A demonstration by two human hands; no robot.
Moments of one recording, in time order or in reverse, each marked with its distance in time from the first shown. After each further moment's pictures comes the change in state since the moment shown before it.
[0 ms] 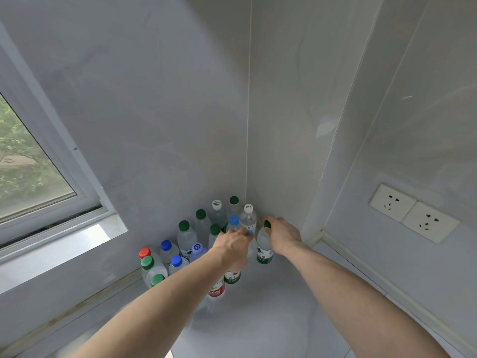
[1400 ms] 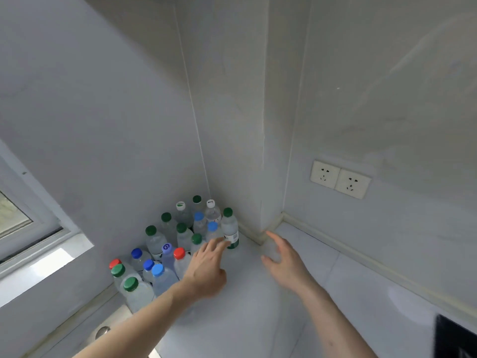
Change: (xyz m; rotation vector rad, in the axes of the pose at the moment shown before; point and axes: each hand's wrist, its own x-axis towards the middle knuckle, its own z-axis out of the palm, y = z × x) left_hand -0.093 0.048 0.018 -0.304 0.153 0.066; right_hand -0.201 0.053 -0.015 0.678 0.120 0.100
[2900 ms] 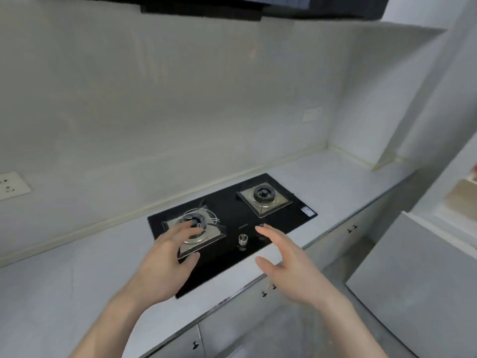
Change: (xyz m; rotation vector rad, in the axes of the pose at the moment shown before) left_hand -0.297 0.347 0.083 -0.266 -0.364 1.119; right_hand -0.652 0.038 -0.071 0.012 0.926 0.569
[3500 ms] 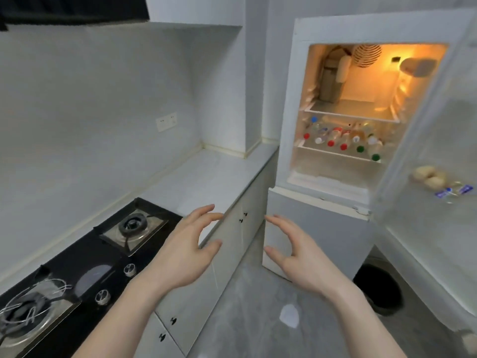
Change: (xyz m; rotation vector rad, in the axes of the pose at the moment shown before) left_hand 0.117 0.350 0.246 -0.056 -0.304 0.513; right_hand -0.156 0.217 -0.275 -0.076 0.467 0.289
